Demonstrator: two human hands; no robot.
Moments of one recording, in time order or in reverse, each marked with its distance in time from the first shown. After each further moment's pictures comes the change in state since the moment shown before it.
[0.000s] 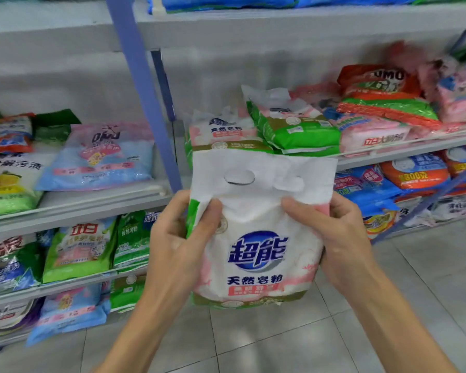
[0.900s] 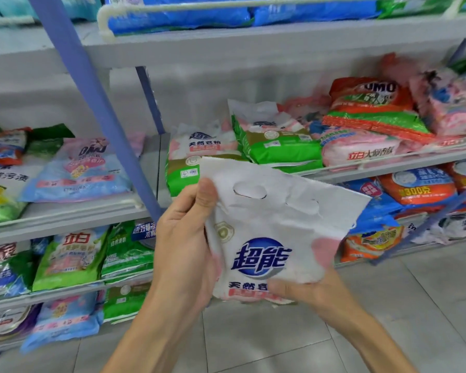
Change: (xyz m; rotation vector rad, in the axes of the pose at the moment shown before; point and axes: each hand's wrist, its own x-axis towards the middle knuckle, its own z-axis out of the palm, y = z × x) left_hand 0.018 0.012 0.093 -0.388 0.117 -0.258; right_hand -0.002 0.036 -0.088 -0.217 -0.254 0.277
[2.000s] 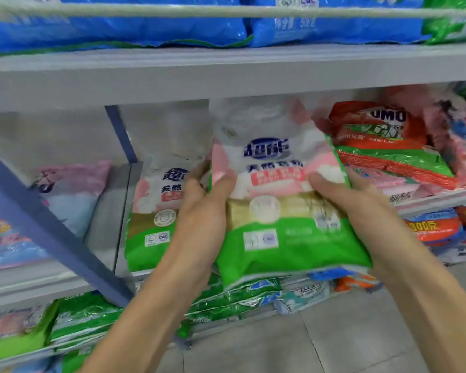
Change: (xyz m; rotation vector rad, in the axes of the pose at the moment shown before) left_hand 0.155 -0.008 0.050 0.372 0.015 -0.081; right_hand 0.141 -0.132 -0.056 -0.048 0.394 -0.070
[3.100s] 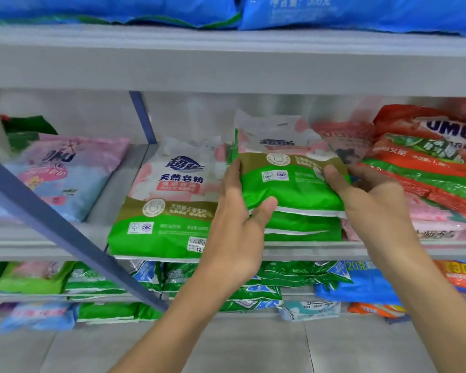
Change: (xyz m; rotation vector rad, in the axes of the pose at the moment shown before) left_hand 0.016 -0.038 0.059 0.464 0.059 0.183; right_hand 0.101 0.019 -0.032 -0.233 0.036 -0.207
